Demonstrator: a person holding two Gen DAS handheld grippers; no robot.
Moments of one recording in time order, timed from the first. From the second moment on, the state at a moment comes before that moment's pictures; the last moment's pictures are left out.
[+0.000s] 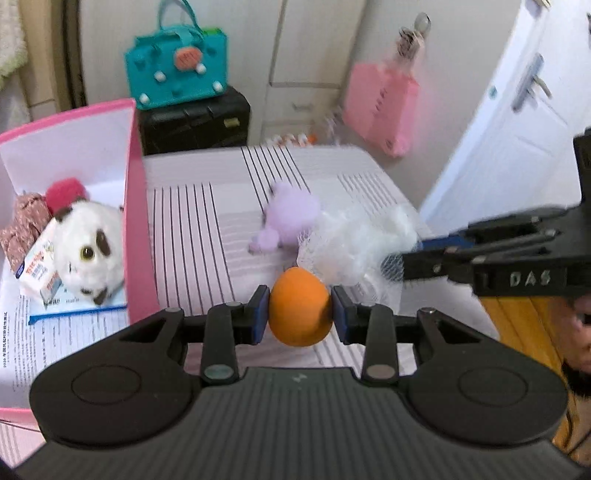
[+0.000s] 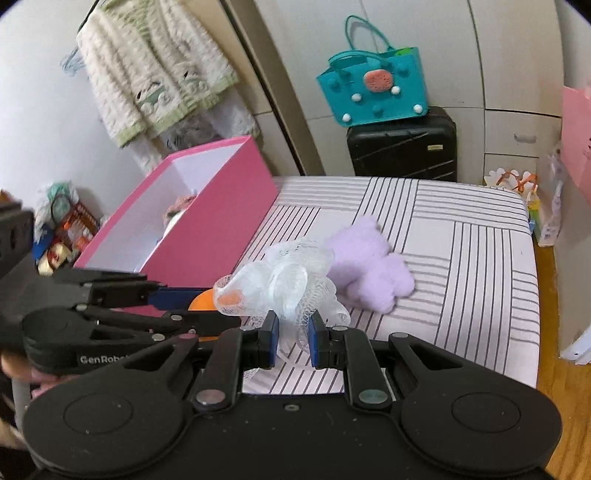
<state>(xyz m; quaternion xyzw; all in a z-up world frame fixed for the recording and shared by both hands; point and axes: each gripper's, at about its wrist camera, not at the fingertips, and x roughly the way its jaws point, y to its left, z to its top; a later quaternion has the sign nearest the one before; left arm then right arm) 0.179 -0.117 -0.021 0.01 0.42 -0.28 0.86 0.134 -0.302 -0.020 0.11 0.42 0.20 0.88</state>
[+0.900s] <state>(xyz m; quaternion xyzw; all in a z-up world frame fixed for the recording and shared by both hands) 0.110 -0.047 0.031 0.07 0.43 -0.35 0.83 0.077 -0.249 0.027 0.09 0.44 0.27 0.85</state>
